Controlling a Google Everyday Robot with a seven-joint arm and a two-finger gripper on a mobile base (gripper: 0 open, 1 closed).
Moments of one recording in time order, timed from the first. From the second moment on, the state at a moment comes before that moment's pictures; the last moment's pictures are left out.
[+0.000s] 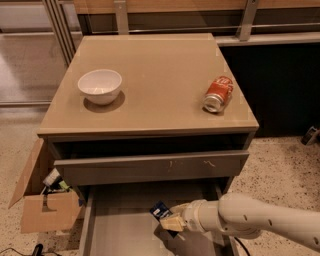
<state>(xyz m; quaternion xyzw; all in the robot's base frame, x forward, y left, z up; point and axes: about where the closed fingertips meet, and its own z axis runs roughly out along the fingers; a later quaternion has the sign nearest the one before) 0.432 -0.037 0.494 -0.33 0.85 0.29 0.28</state>
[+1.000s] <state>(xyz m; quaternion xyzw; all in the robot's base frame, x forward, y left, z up) 0.483 -0.055 0.445 -0.32 0.85 0.30 0.30</state>
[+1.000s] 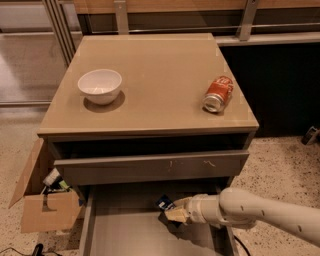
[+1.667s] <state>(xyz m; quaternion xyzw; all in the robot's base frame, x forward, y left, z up) 0.477 -0.043 0.383 -0.38 0.86 0.28 0.20</state>
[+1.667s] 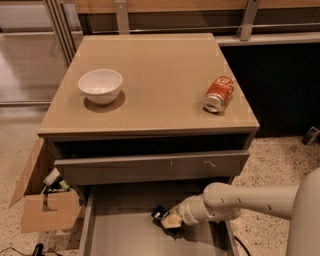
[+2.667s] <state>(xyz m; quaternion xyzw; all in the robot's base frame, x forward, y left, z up) 0.461 -0.037 0.373 -0.38 0.86 0.28 0.19</state>
